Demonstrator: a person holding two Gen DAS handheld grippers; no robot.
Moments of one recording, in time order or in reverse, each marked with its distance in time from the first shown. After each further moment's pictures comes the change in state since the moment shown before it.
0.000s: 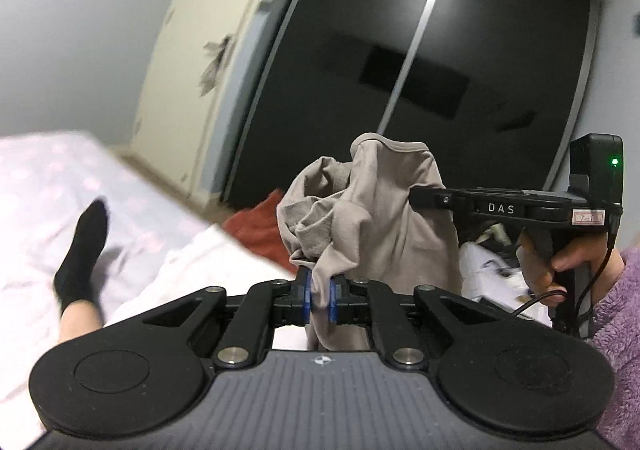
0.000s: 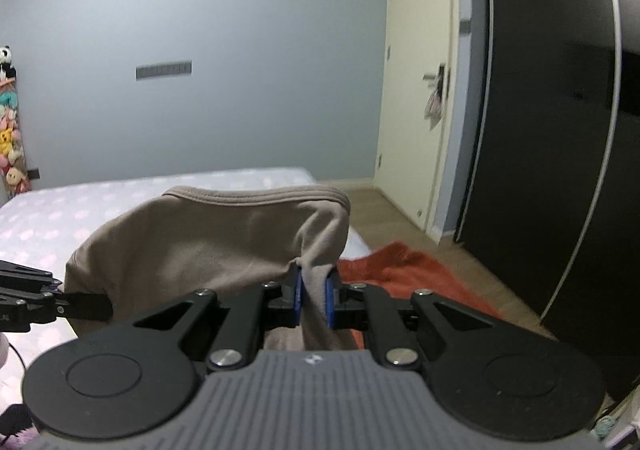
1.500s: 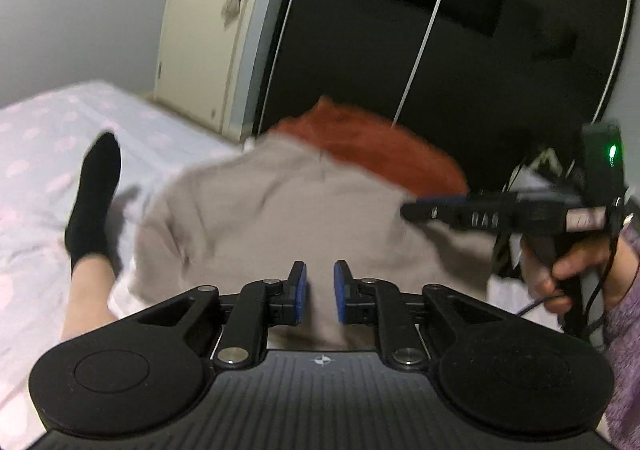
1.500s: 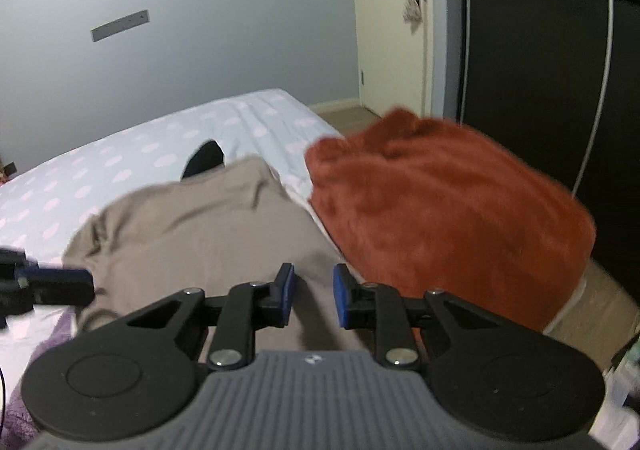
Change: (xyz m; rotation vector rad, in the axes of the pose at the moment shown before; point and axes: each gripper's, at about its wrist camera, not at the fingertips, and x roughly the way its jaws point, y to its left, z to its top) left arm 0.096 0.024 -0.034 0.064 0.247 0.104; right arm 0.099 -0.010 -0.104 0.176 0.198 -0.031
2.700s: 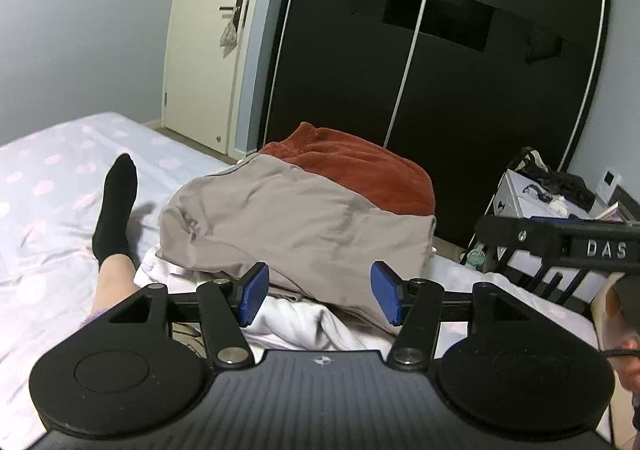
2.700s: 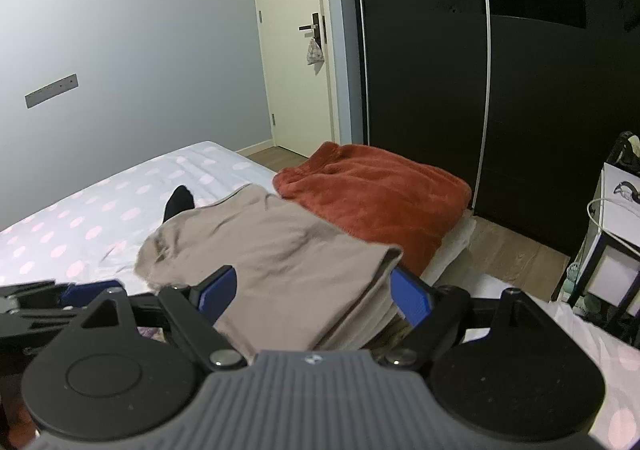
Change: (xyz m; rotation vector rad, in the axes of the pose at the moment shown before) left arm -0.101 -0.057 -0.032 0.075 -0.117 0.042; right arm -0.188 0.105 -0.059 0.169 -0.155 -0.277
